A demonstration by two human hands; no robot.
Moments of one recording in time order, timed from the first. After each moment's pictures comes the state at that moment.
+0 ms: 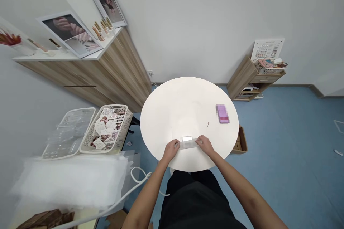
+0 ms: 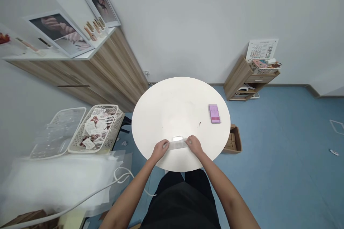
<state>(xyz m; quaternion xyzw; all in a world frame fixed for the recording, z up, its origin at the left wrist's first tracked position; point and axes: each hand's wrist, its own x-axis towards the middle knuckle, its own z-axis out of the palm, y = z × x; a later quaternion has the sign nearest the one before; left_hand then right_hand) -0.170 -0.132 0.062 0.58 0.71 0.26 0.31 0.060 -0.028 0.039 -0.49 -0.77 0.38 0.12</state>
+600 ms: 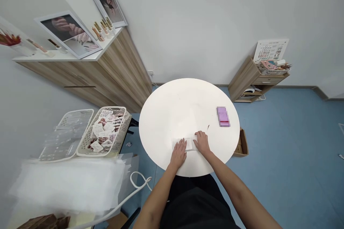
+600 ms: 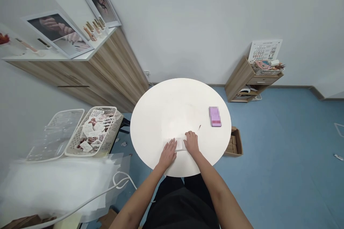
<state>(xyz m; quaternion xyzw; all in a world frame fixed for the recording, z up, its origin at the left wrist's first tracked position) -0.123 -0.130 0.008 0.73 0.67 0.10 0.10 0.035 -0.009 0.034 -0.46 -0.87 0.16 0.06</state>
